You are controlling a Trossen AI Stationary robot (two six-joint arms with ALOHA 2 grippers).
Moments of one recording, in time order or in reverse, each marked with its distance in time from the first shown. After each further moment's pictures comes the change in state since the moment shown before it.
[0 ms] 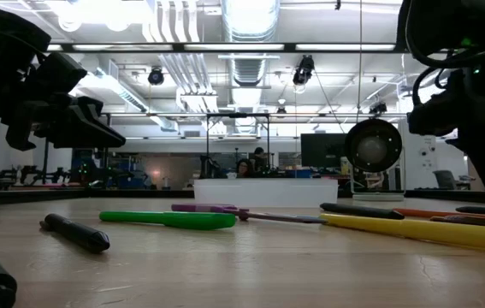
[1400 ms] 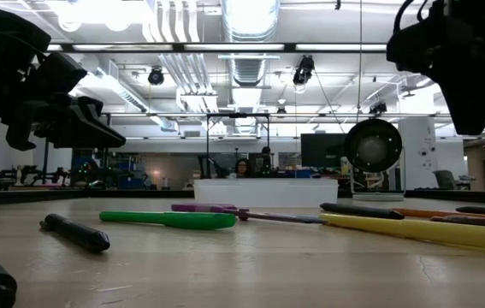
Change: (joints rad) left arm 0.000 0.000 0.000 0.000 0.000 0.000; right arm 0.020 -0.004 0.304 -0.354 0.132 -0.035
